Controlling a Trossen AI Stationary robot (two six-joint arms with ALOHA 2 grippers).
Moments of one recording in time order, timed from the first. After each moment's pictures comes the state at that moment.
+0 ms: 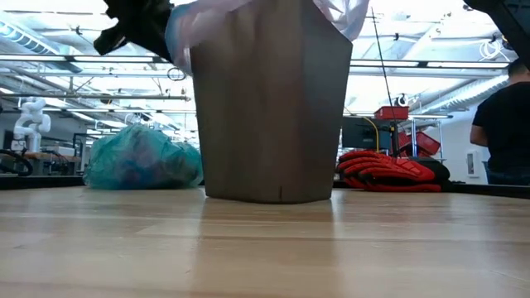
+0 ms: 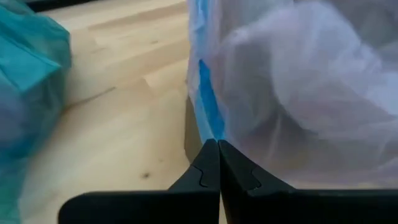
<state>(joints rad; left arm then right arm) -0.31 1.22 1.01 -0.75 -0.64 -1.14 -0.33 1.98 2.08 -1.11 -0.10 0.06</state>
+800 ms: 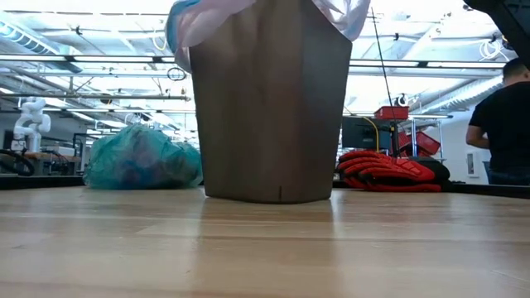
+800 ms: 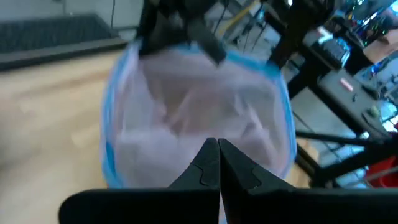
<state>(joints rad) -0.44 1.07 1.22 -0.71 -0.74 -0.99 -0.33 1.98 2.08 -1.11 -0.10 0.06</state>
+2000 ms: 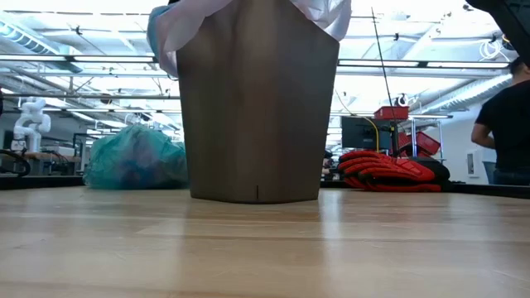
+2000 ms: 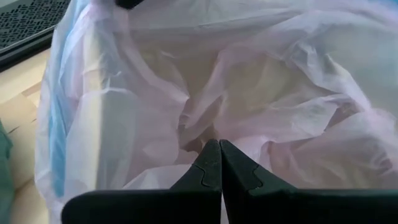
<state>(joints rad) -0.14 1.32 1.23 -0.66 -0.39 -0.72 -0.33 1.96 2.08 -1.05 -0.11 0.12</state>
